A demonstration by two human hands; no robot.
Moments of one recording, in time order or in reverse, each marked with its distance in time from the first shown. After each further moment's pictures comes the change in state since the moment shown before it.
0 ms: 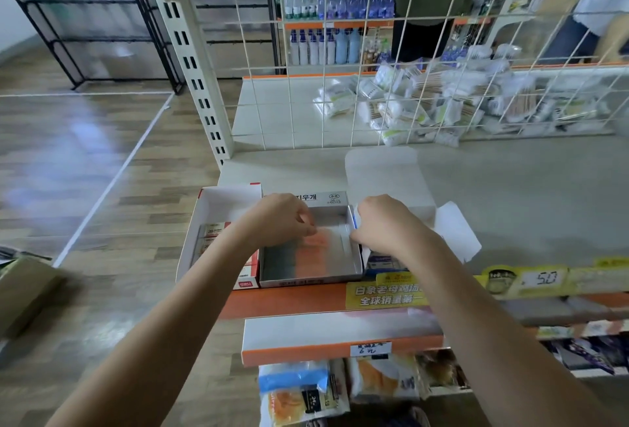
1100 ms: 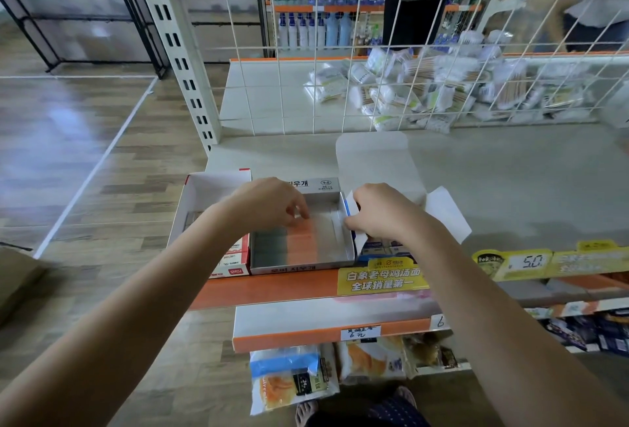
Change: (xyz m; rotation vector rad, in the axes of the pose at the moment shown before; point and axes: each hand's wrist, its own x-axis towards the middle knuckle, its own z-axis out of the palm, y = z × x) left_hand 0.001 0.001 -0.007 0.216 -0.087 0.064; right_hand 0.008 0.014 0.007 0.107 -0.014 0.000
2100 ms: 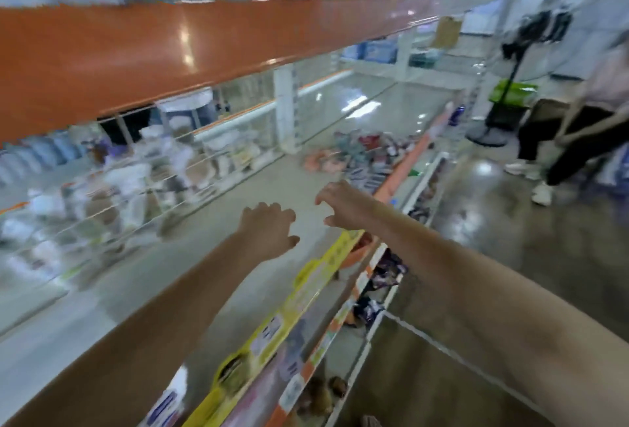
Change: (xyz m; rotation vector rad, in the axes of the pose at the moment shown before) left_hand 0.183 0.374 -0.017 0.483 0.145 0.629; right_hand -0.114 0.346 -0.119 -0.231 0.313 0.483
